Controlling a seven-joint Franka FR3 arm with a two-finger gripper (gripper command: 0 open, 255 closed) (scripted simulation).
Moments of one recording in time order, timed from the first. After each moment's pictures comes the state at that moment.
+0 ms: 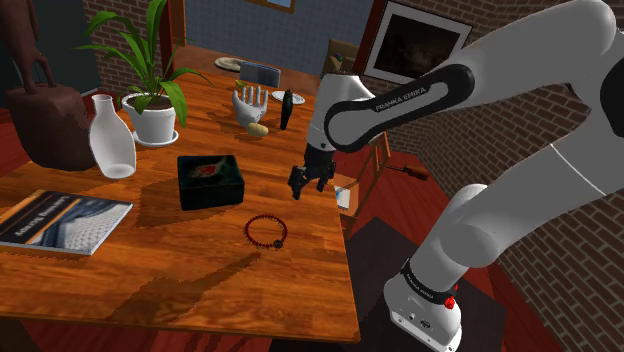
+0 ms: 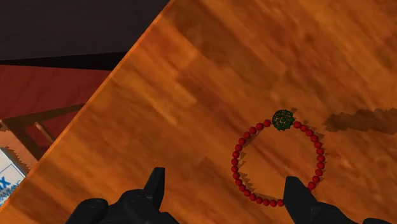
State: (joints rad) arm 0.09 -0.36 0.17 -2.68 0.14 2.30 0.28
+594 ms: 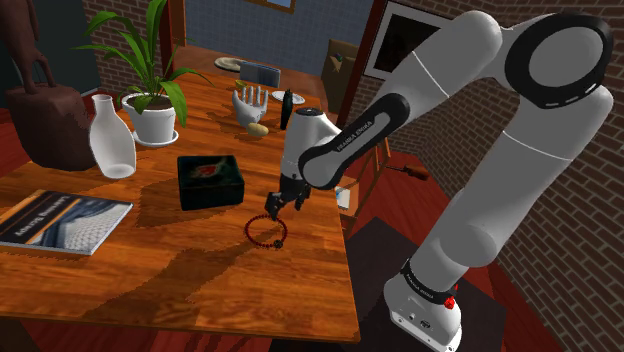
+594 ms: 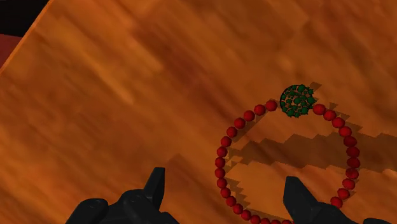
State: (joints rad) arm 0.07 0.01 0.25 -2.62 -0.02 2.62 0.44
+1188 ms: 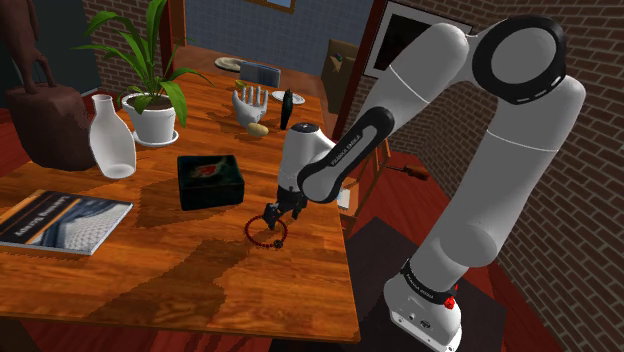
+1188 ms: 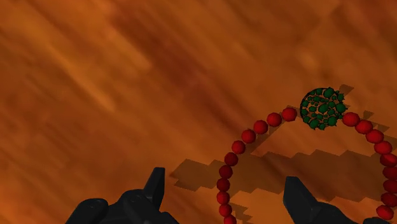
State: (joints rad) arm 0.07 0.13 0.23 -2.62 -0.11 2.74 0.50
